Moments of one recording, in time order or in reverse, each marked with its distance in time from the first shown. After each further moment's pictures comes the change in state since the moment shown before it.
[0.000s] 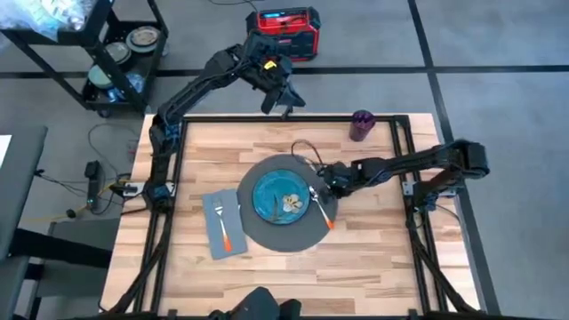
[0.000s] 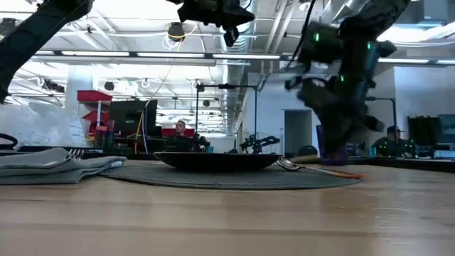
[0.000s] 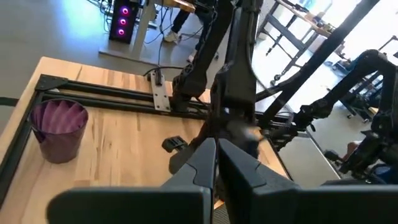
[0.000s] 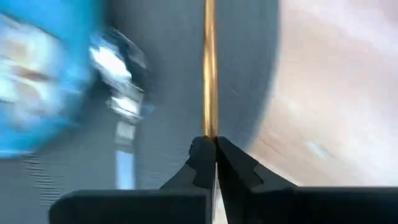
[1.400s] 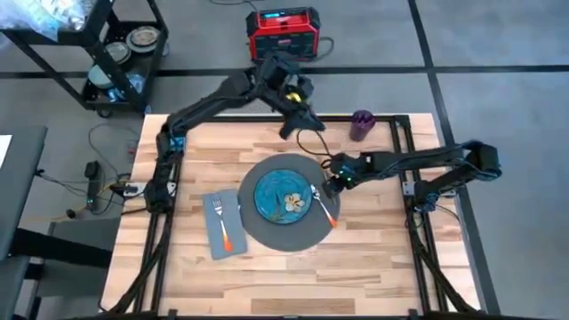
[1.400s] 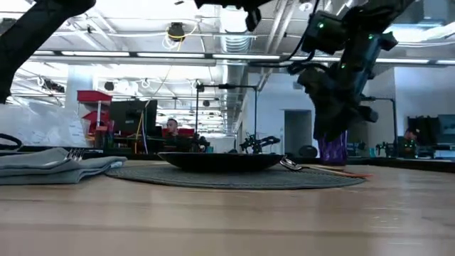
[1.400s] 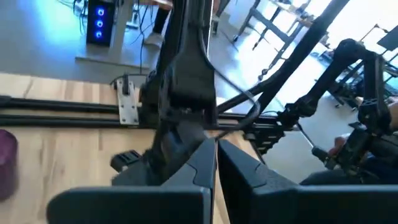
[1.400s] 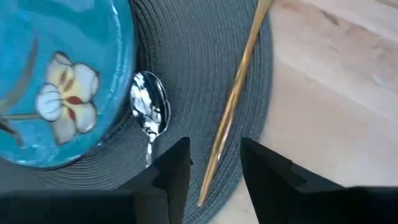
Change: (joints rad) left arm -0.177 -0.001 0.000 0.123 -0.083 -0.111; right arm -0.045 -0.027 0.000 -0.042 0.033 -0.069
